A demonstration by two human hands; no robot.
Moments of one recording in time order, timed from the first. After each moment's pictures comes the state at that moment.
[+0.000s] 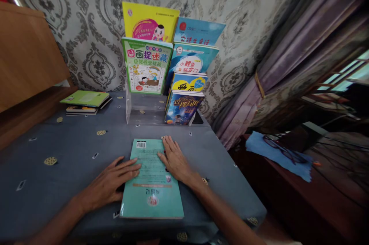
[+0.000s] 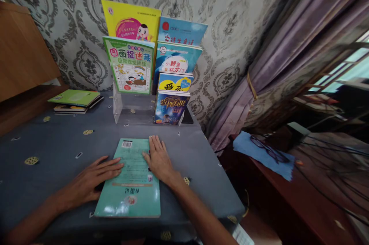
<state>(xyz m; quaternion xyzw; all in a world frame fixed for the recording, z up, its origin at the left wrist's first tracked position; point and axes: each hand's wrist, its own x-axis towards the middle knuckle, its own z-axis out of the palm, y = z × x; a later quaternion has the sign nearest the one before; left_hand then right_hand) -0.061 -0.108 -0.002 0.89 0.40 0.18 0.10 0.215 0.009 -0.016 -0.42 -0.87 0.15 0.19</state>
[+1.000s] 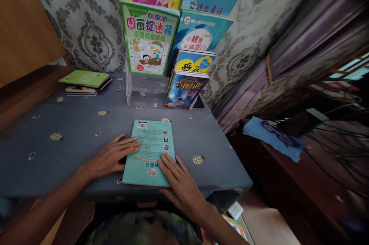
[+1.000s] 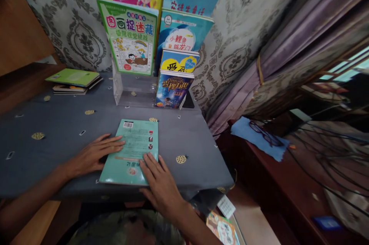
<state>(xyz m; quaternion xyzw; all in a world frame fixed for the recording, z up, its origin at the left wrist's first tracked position) -0.063 -0.110 0.004 0.89 0.40 0.18 0.11 0.260 -0.125 -0.002 -0.28 -0.94 0.07 0.16</state>
